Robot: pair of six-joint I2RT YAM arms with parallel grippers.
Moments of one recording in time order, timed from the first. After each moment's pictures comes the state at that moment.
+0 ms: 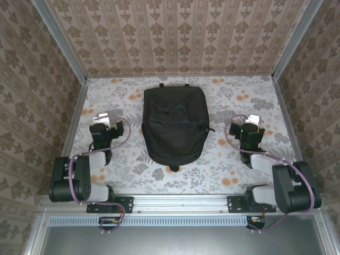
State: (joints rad) left arm -0.02 1.41 0.31 0.74 -0.12 -0.01; right arm 0.08 1.29 0.31 0.50 0.40 0.15
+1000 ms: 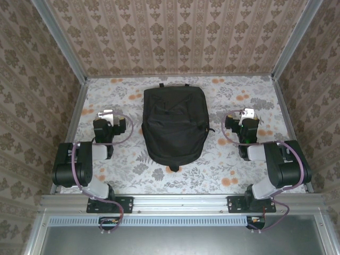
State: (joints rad) left arm -0.02 1.55 0.41 0.77 -0.05 0.07; right arm 0.03 1.53 0.39 0.80 0.22 0.08
